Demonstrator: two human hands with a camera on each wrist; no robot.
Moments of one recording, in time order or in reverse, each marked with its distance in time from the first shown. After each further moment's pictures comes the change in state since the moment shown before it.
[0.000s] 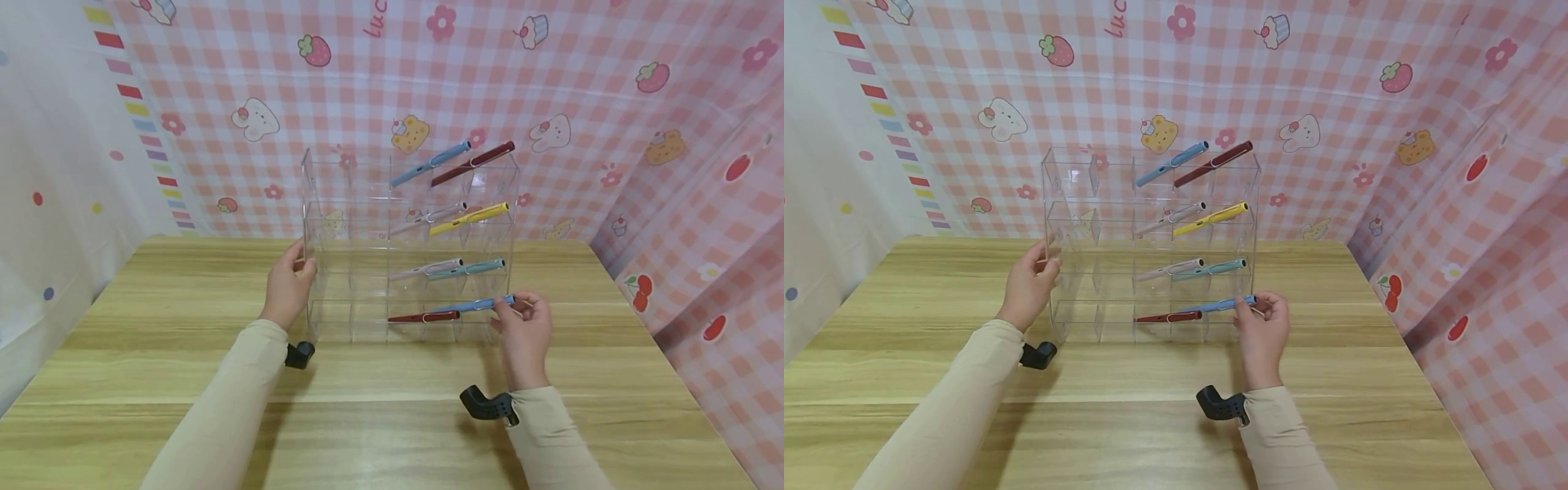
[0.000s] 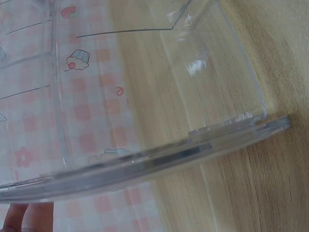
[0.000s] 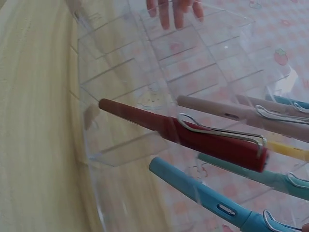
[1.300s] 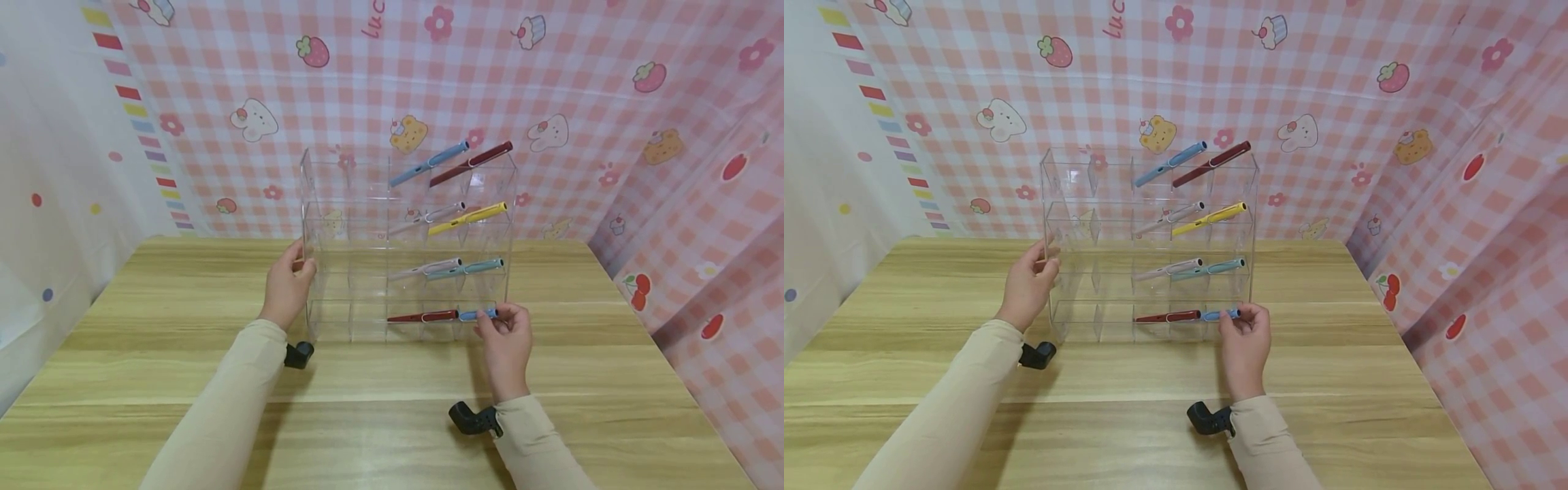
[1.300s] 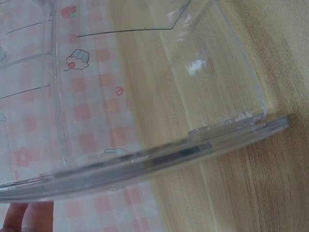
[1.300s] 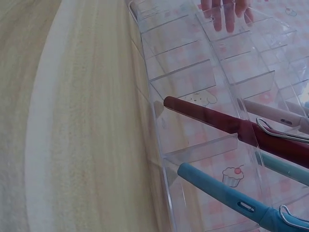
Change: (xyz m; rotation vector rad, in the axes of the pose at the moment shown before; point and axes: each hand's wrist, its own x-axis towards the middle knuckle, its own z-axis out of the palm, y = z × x) left_hand 0.000 0.001 0.000 0.000 0.011 0.009; right_hand -0.013 0.027 0.003 -0.072 -0.072 -0.053
